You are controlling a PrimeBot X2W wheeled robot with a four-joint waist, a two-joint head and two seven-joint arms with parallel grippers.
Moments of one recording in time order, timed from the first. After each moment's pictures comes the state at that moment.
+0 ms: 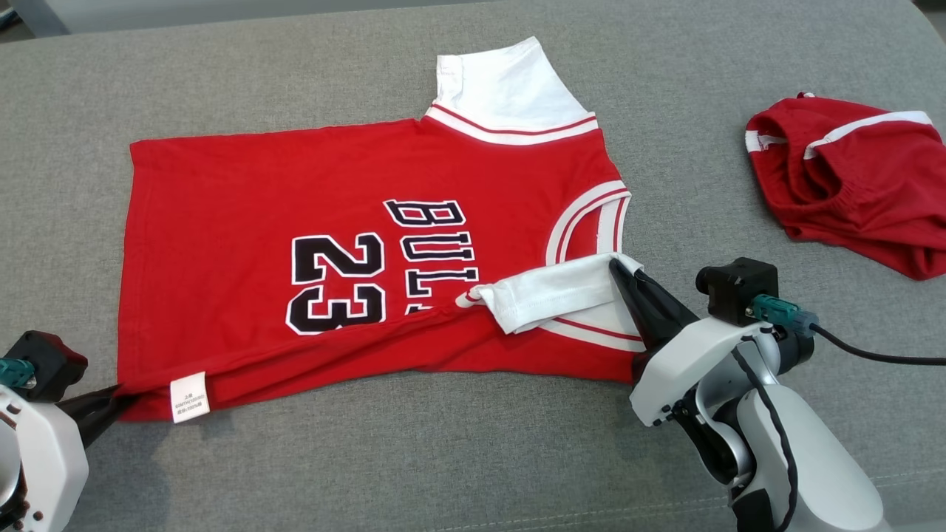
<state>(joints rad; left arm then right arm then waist) -0.74 1.07 -1.32 0.23 -0.97 -0.13 0.04 -0.42 -0.06 0.34 0.37 0.34 0.13 0.04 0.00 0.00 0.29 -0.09</state>
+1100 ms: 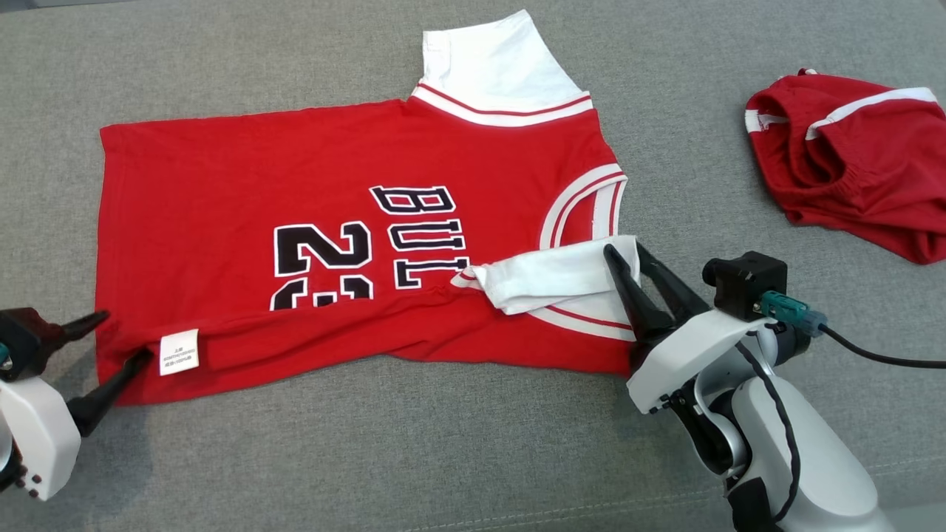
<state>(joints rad) -0.78 1.00 -1.32 0.39 -0.89 -0.13 -0.22 -0.46 -0.06 0.36 0.42 0.39 0.13 -0.06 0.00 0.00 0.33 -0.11</state>
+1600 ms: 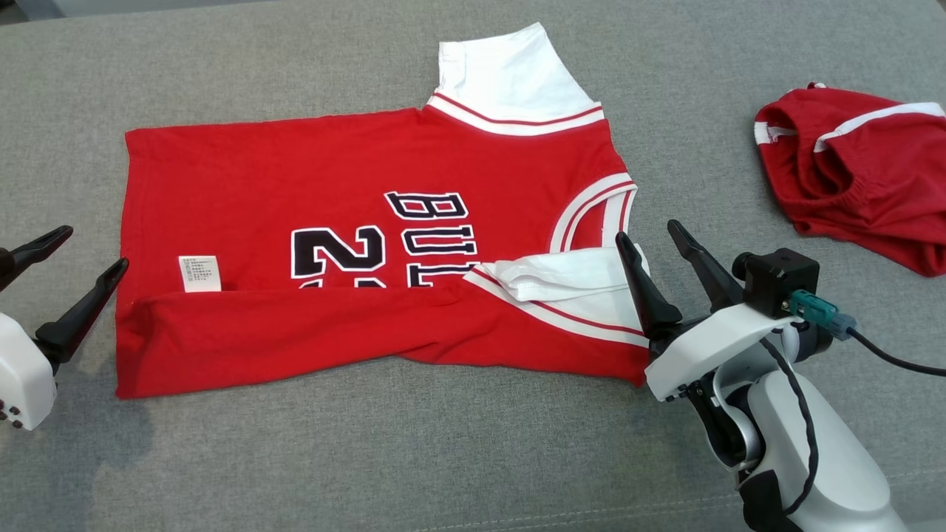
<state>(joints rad) -0.84 0.99 -1.20 0.42 -0.93 -0.13 -0.25 -0.47 -0.06 0.31 0.44 0.38 0.13 -0.12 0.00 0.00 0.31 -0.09</state>
